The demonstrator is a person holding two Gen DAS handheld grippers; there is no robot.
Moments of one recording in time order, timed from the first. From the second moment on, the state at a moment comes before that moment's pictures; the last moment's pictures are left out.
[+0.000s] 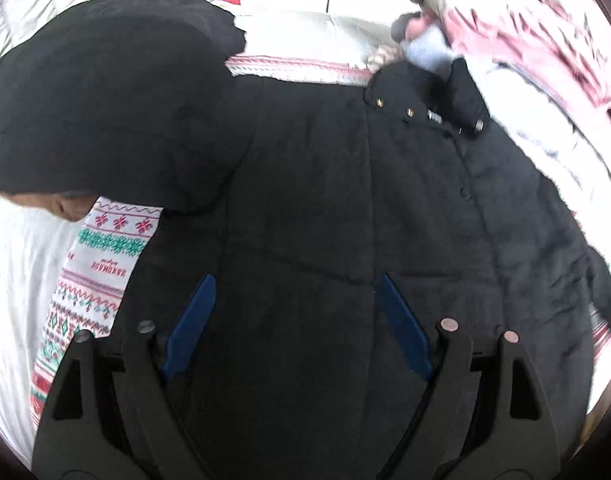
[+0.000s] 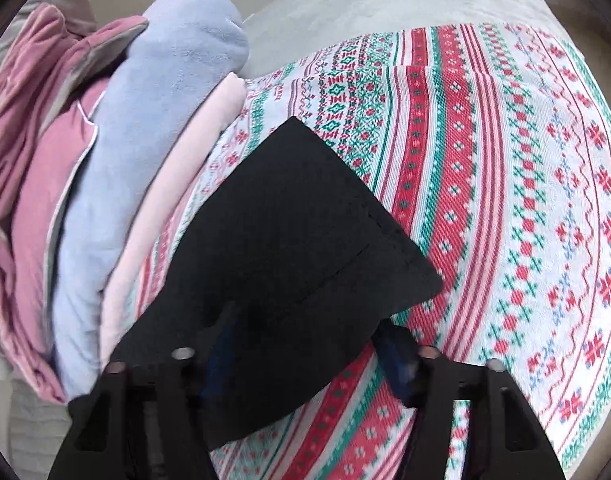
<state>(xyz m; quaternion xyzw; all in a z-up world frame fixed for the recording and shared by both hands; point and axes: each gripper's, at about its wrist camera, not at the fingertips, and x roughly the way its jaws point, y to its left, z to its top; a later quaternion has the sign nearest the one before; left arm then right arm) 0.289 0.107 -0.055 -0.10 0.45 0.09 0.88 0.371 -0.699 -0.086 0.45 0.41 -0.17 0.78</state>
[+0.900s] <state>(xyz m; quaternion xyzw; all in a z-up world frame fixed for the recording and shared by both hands) 0.298 0.128 -0.065 -0.18 0.50 0.05 0.85 0.367 -0.565 0.066 0.14 0.20 -0.22 0.95</state>
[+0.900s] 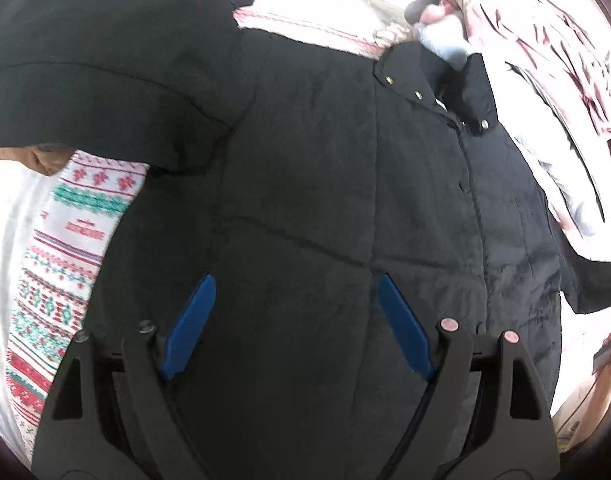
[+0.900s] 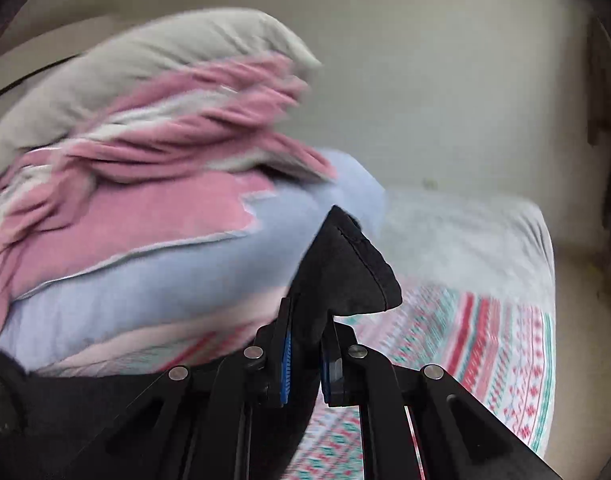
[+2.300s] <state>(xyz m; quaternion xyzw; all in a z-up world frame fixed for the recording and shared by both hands) 0.294 0.183 -0.043 -0.23 0.49 0.06 0.84 0.308 -0.112 -0.044 -0.42 0.27 0.21 0.84</state>
